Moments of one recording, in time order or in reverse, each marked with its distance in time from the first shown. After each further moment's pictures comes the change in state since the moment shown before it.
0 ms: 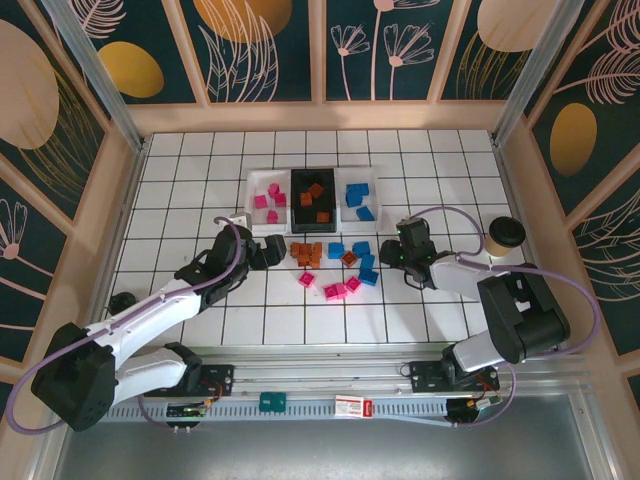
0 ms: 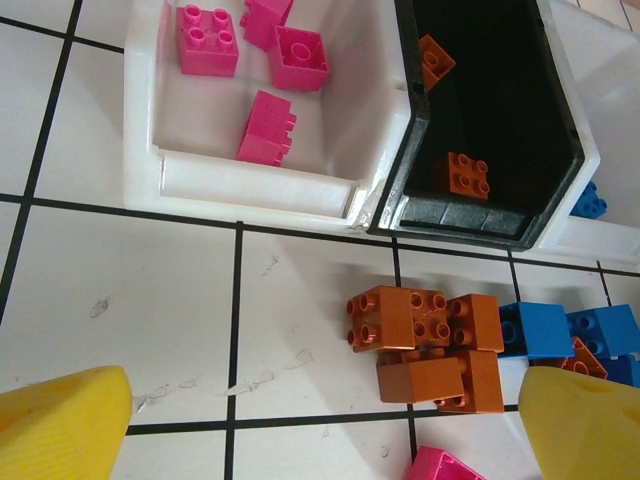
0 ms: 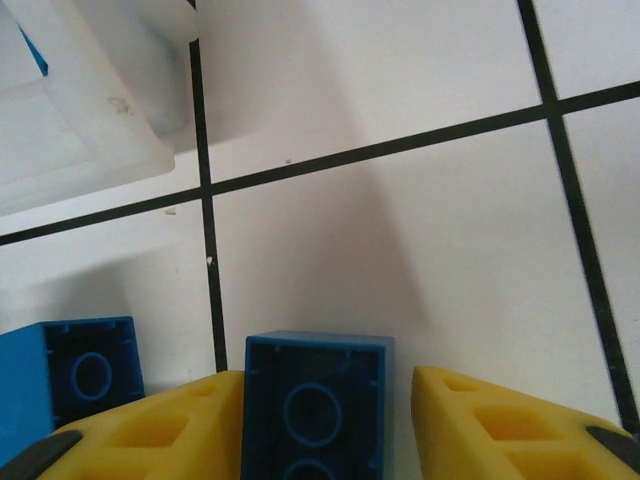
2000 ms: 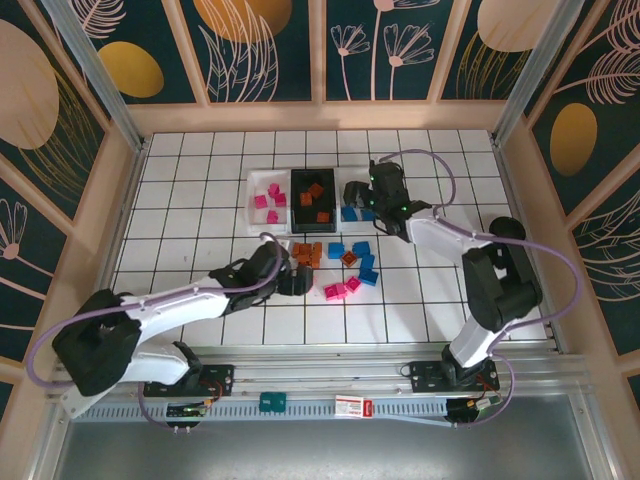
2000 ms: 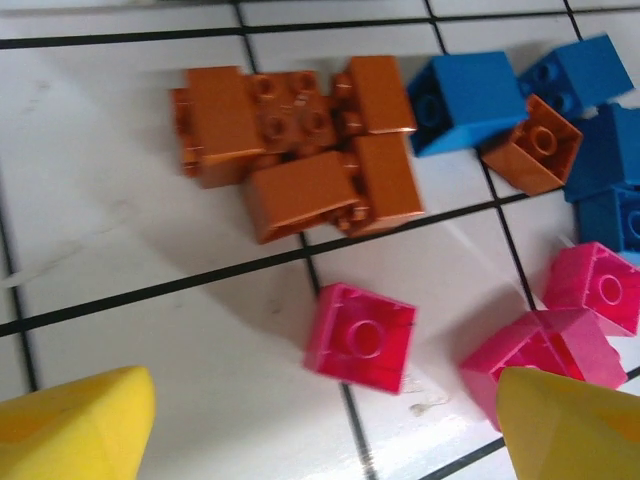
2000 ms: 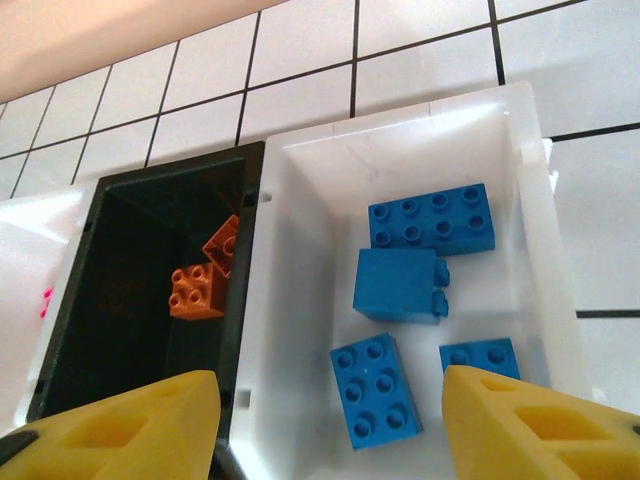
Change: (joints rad) left arm -0.259 0.225 0.047 -0.003 0.049 0.066; right arm 0.090 0.194 0.492 -0.015 -0.013 -0.031
